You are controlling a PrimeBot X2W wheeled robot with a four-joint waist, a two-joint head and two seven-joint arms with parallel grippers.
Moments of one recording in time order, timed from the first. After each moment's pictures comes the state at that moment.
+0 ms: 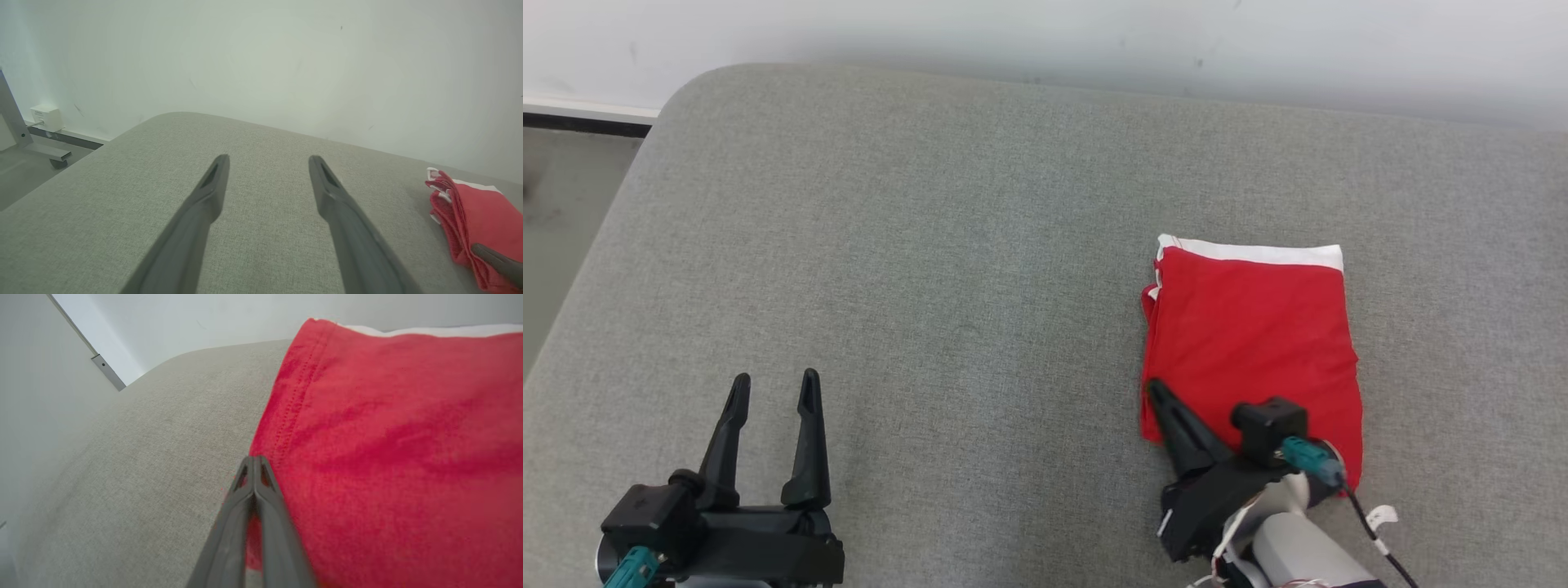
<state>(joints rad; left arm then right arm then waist) -0.11 0.05 0.03 0.10 -0.25 -0.12 -0.26 -0.45 -0.08 0.47 0.70 0.43 0.13 -0.26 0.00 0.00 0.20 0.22</state>
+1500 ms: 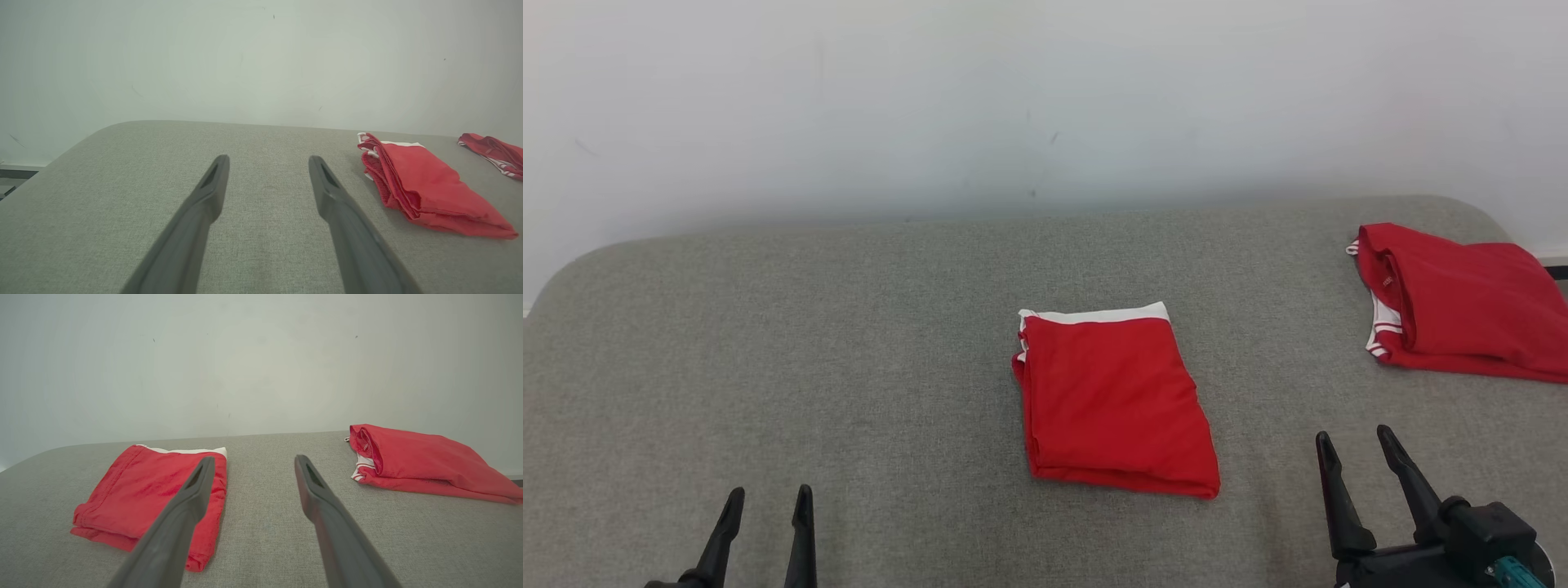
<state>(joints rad) 0.07 0.07 0.06 0.12 -0.15 -0.13 -0.26 -0.02 -0.18 0.09 0.22 0.26 0.13 -0.26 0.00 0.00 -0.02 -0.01</state>
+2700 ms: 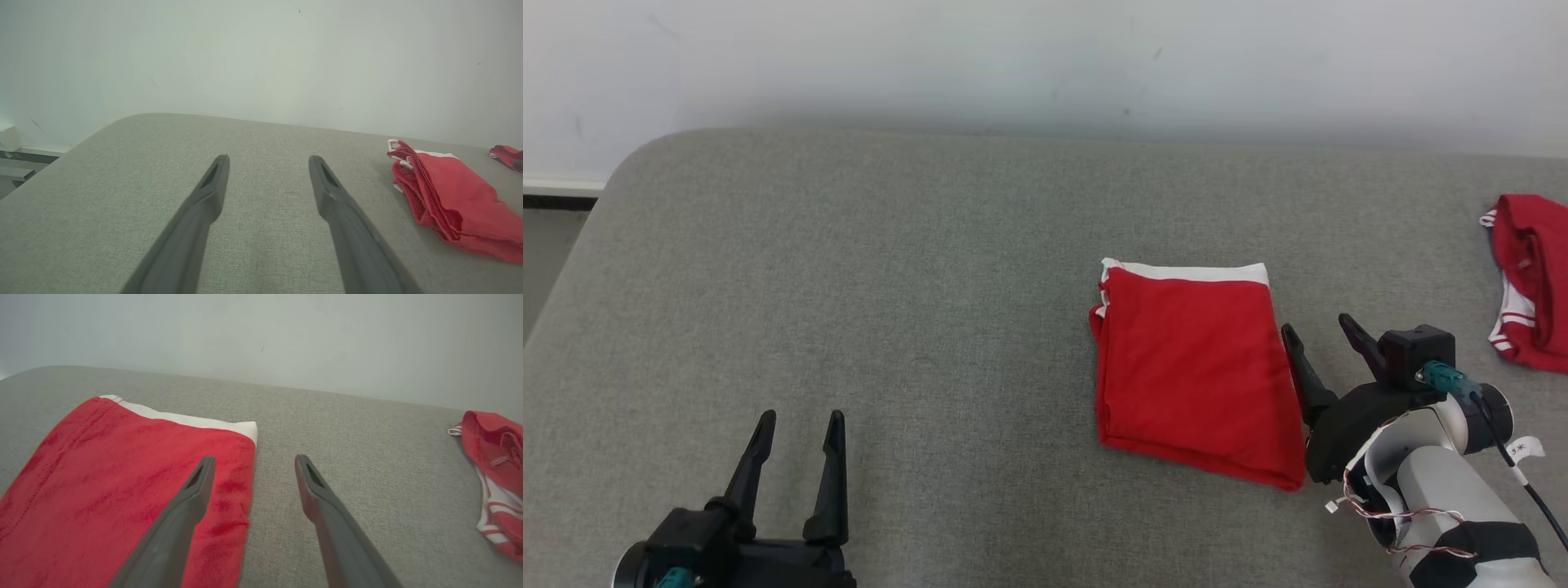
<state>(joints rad) -0.06 0.06 0.00 0.13 -0.17 -0.13 -0.26 -0.52 -0.23 0.22 0.72 0.27 0.13 -0.13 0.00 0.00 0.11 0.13</state>
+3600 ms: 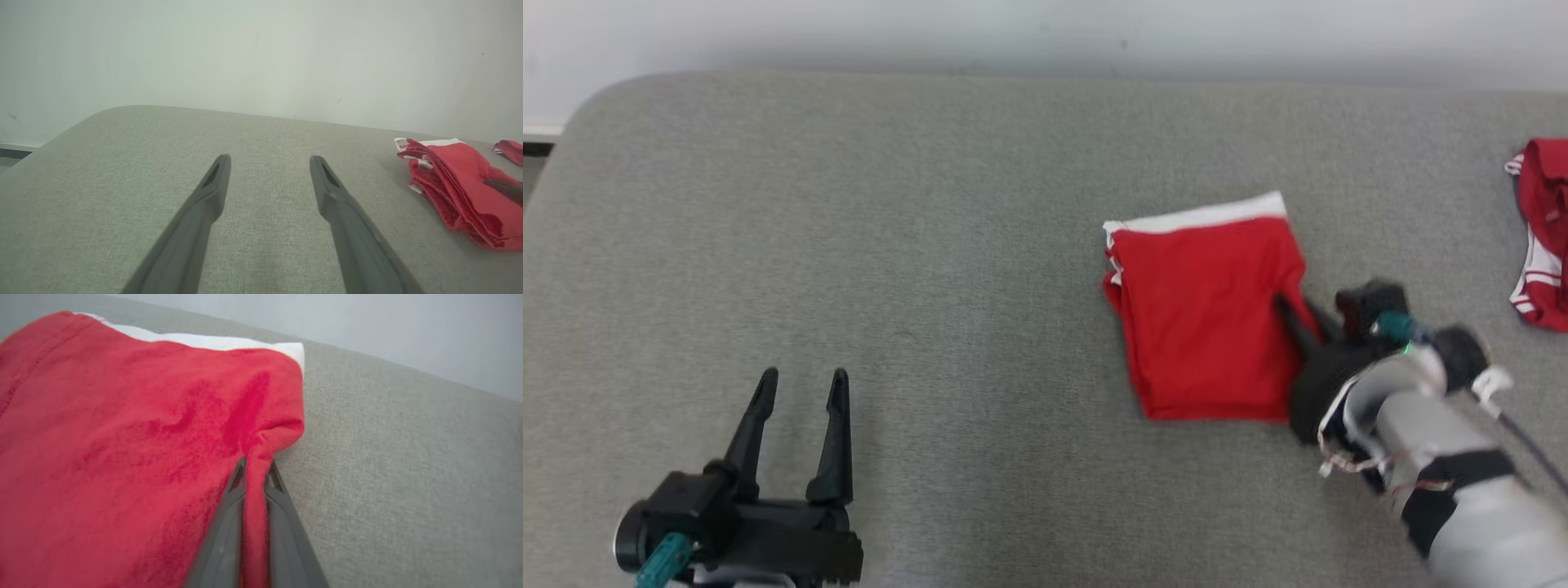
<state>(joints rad) -0.13 0.05 -0.01 0.12 -0.18 -0.13 -0.26 -0.76 -0.28 0.56 1.00 0.39 0.13 -0.18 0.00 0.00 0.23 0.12</state>
